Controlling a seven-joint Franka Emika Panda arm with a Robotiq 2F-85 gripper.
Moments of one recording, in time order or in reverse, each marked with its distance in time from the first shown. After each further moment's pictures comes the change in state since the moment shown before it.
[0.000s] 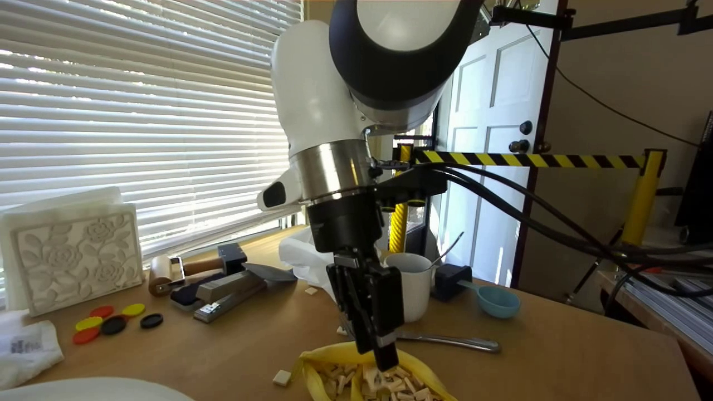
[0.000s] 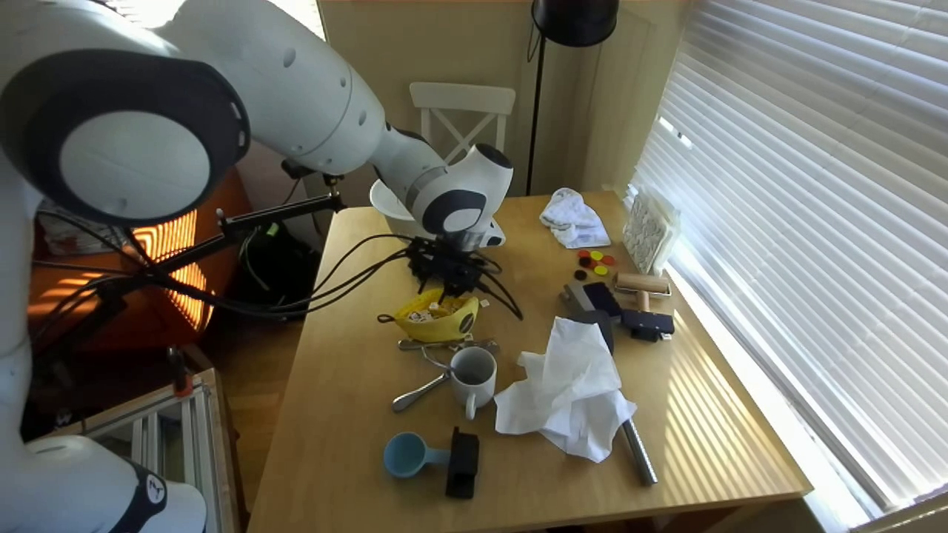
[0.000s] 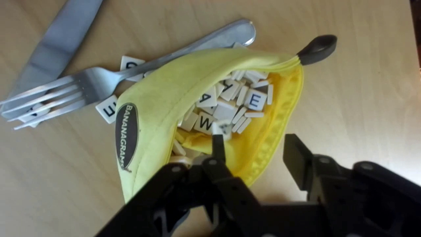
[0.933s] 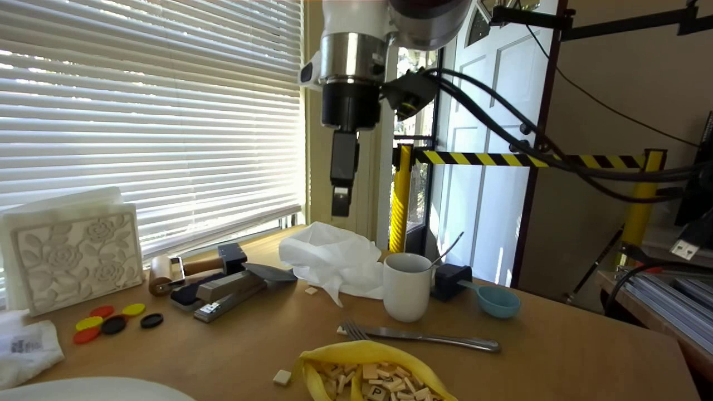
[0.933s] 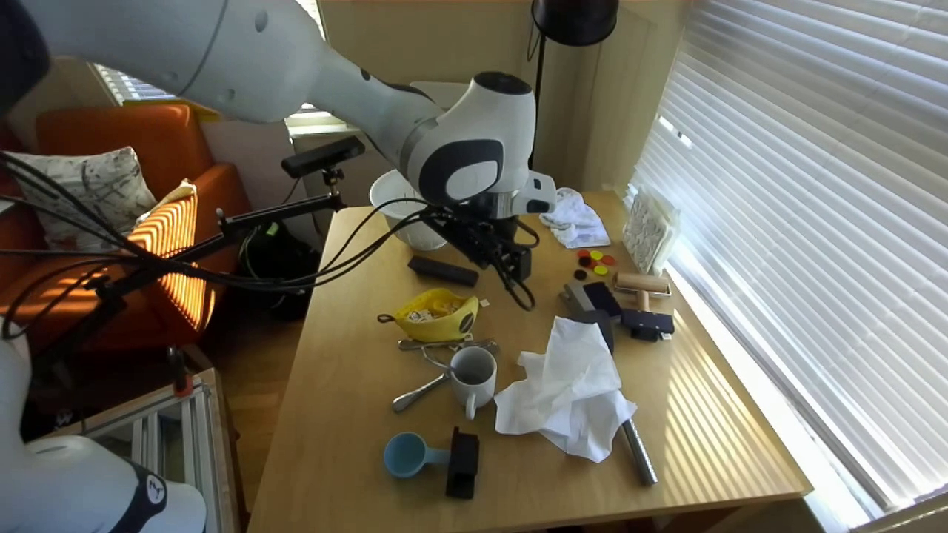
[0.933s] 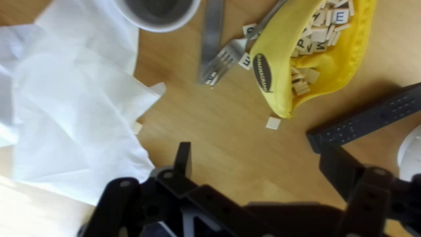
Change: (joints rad) arm 0.006 -0.296 -0.170 -0.135 -0.072 0.172 0.368
